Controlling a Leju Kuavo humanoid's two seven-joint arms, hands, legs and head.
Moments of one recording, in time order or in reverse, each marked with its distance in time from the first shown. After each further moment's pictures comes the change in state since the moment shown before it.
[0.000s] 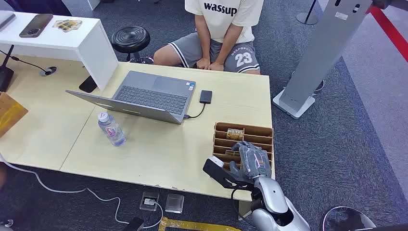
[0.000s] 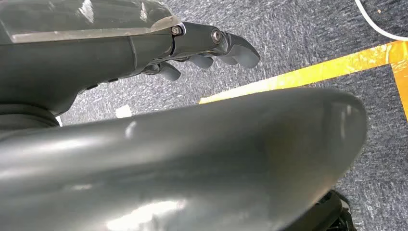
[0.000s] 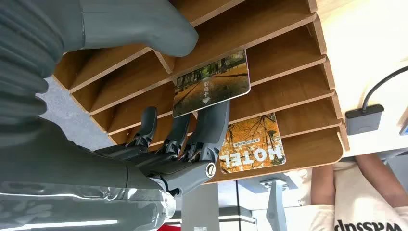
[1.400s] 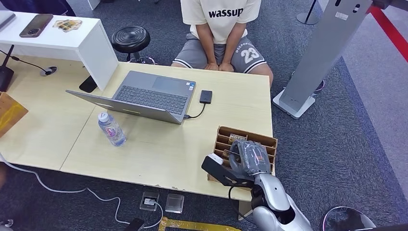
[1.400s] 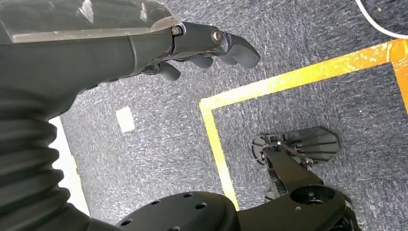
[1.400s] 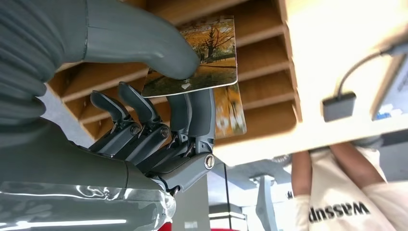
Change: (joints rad) left arm 0.005 0.000 0.000 -0.002 -0.010 0.000 -0.004; right arm -0.017 -0.001 -0.014 -0.057 -0.017 0.025 -0.025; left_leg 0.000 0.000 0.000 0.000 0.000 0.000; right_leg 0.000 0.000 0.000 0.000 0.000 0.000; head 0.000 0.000
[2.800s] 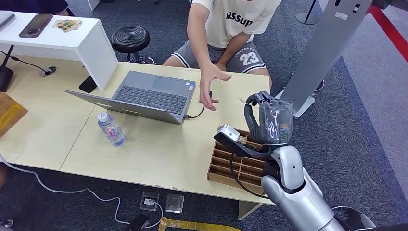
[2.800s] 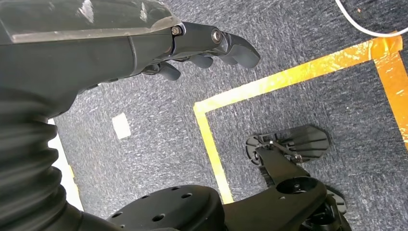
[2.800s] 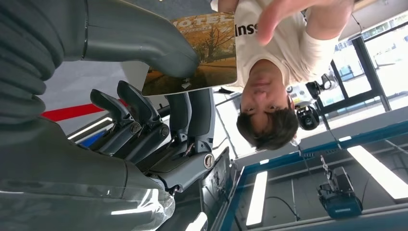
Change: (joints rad) left arm -0.029 -0.014 0.000 -0.003 -0.043 0.000 0.018; right arm -0.195 0.005 -0.047 0.114 0.191 -0.488 -0.225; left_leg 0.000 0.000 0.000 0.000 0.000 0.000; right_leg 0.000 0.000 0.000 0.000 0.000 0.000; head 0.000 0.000
